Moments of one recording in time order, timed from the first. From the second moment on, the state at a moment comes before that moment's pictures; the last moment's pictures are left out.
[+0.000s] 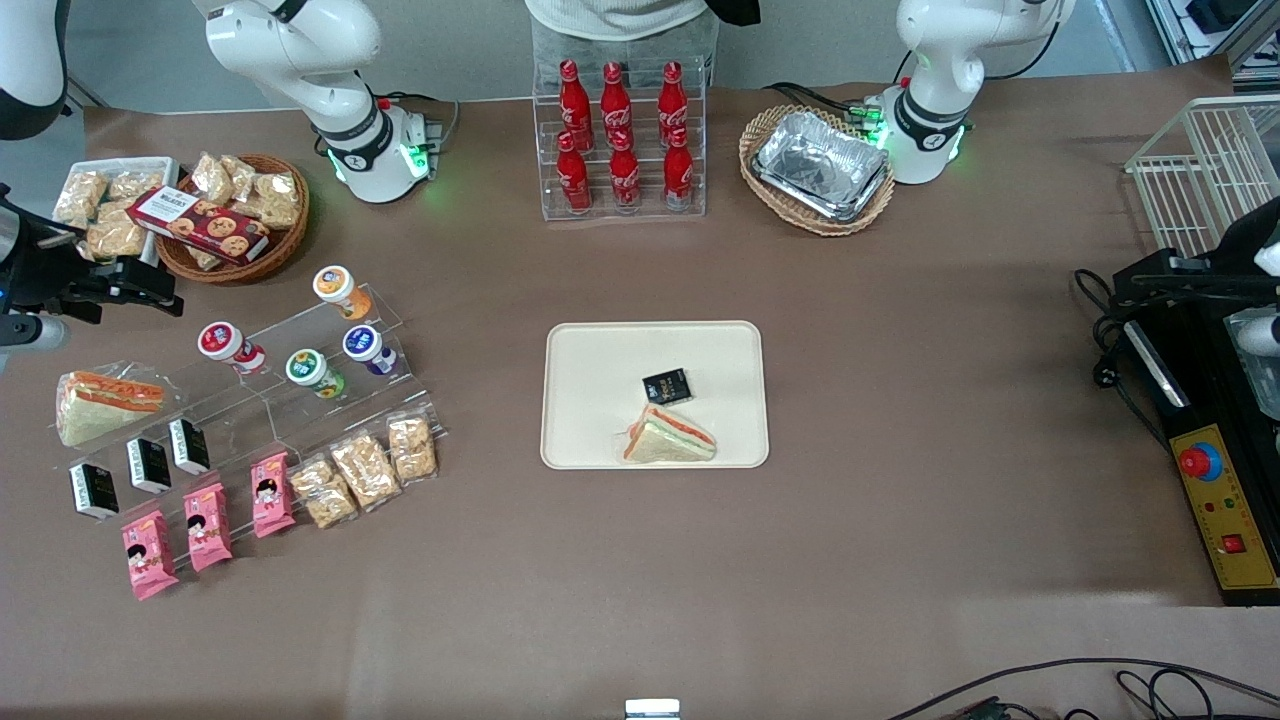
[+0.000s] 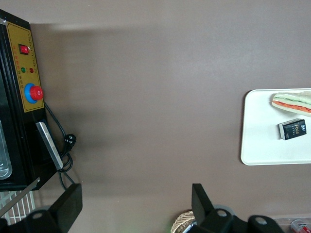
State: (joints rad) arm 0.04 -0.02 -0.10 -1.64 0.01 1.52 -0.10
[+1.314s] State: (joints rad) arm 0.07 -0.14 -0.08 -1.90 0.01 1.68 -0.10
